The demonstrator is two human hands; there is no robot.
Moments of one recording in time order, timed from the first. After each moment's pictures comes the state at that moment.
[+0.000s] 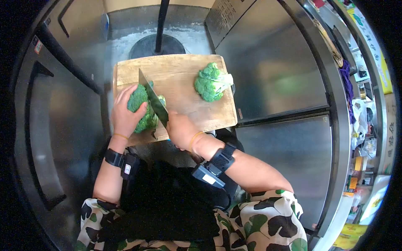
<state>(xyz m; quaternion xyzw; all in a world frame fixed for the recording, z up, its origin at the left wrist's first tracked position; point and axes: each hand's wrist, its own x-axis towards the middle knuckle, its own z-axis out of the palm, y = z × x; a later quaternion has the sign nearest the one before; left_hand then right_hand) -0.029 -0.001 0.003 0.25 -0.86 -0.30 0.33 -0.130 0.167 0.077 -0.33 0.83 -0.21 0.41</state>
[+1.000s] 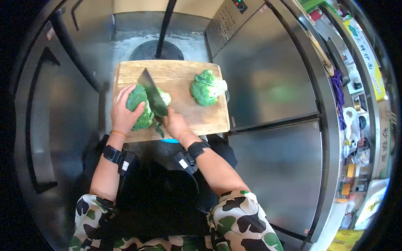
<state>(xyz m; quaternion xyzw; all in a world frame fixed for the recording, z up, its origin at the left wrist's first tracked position) -0.021 0.006 0.002 0.25 -0.83 -0.34 0.36 -0.148 0.165 -0.036 -0.37 0.87 -0.23 0.24</state>
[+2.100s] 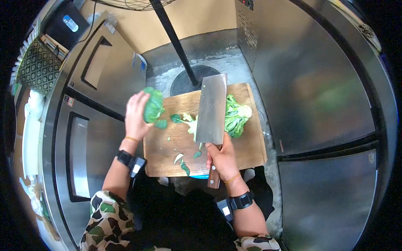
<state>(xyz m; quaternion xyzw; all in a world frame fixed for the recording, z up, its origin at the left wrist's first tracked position) -0.109 -0.047 0.056 0.18 -0.96 0.03 0.23 -0.215 0.230 0.024 -0.06 0.52 -0.74 0.41</state>
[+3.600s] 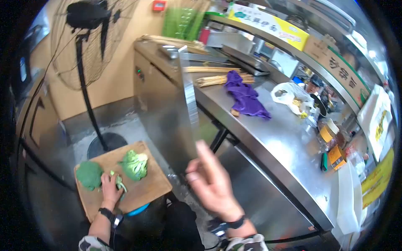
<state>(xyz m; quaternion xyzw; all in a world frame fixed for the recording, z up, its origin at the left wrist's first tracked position) -0.130 0.082 -0.017 0.15 -0.95 -0.19 0.21 -0.185 0.427 0.242 -0.34 0.71 -0.61 -0.06</state>
